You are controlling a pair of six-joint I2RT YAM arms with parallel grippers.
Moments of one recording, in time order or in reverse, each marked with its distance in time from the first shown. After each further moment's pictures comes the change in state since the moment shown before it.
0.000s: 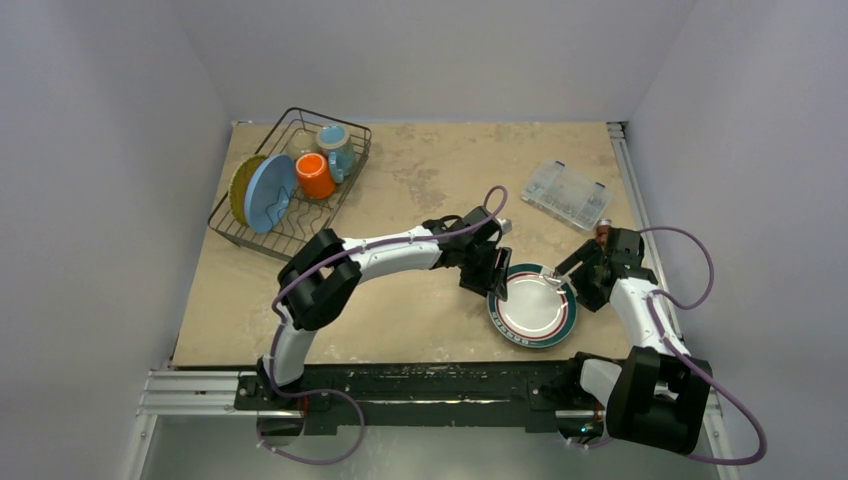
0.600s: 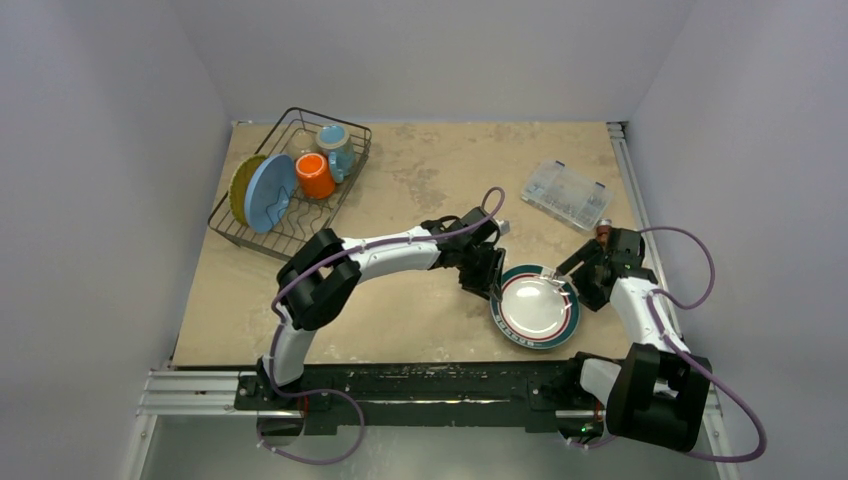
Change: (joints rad) left arm 0.002 -0.004 -0.014 0.005 0.028 -0.015; right arm -0.004 0.012 -0.004 0.018 0.004 -0.006
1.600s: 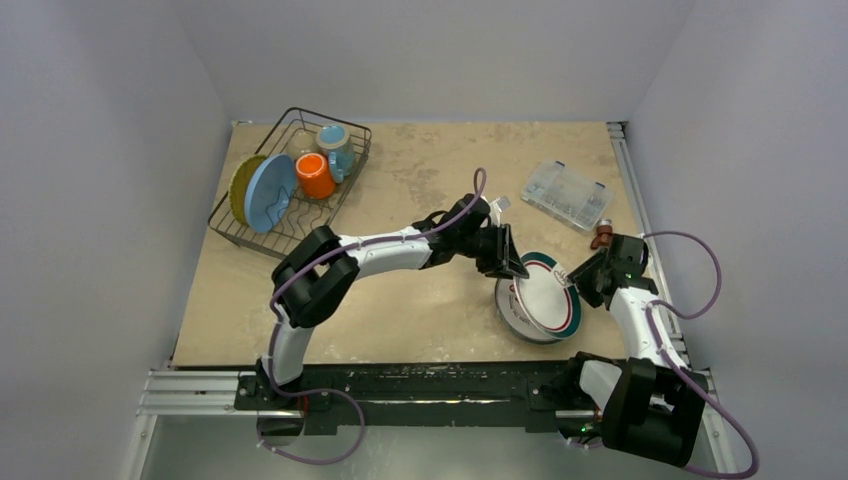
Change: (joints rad) left arm 0.040 -0.019 -0.093 0.472 0.162 -0.347; right arm -0.019 -0.071 -0.050 0.048 0.046 -0.002
